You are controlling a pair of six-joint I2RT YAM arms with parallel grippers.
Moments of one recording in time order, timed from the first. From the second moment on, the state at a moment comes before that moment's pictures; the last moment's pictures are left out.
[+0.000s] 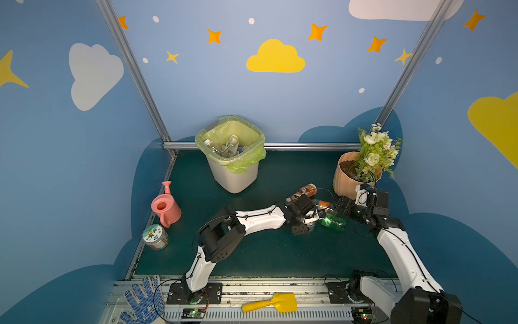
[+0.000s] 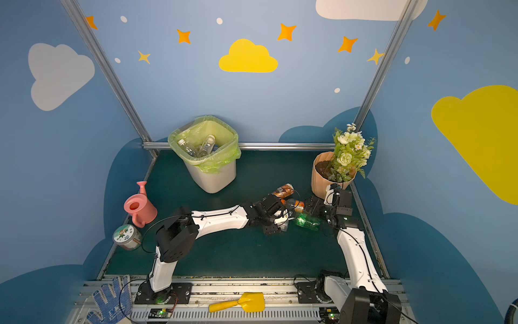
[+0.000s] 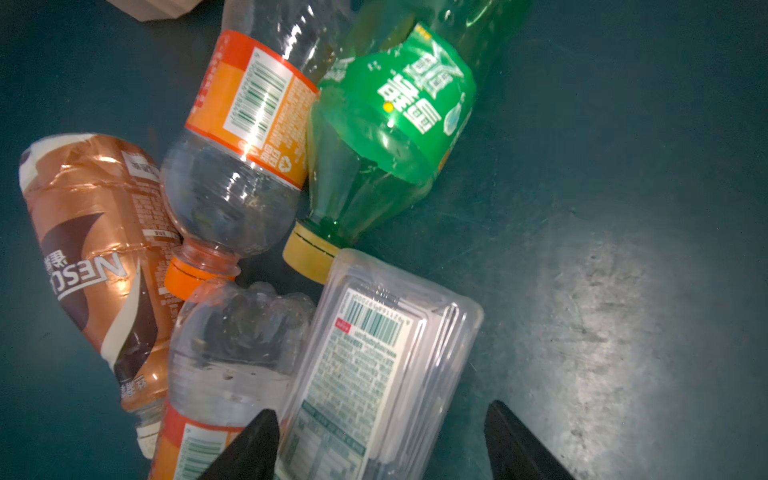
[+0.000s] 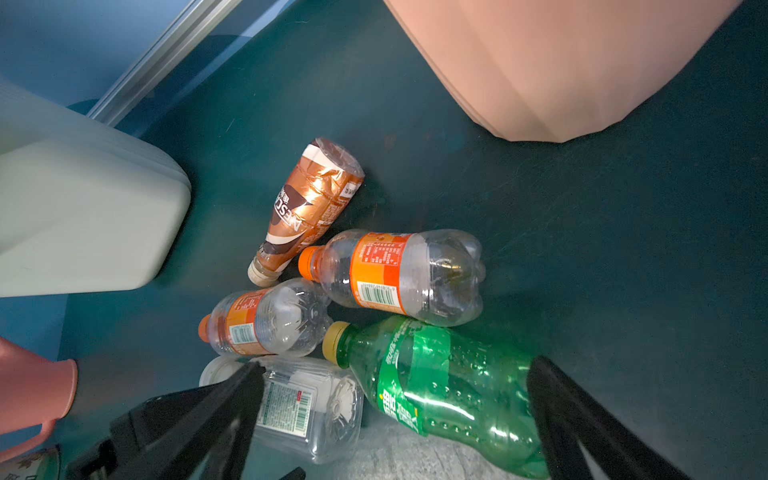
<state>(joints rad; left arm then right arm) -1.02 2.05 1.48 -0.40 -0.01 0.44 -0.08 1.02 0.69 -0.46 -0.32 0.36</state>
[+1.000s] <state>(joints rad) -1.04 1.93 1.41 -0.44 0.01 0.40 -0.08 1.03 0.69 -0.44 -0.33 0.38</state>
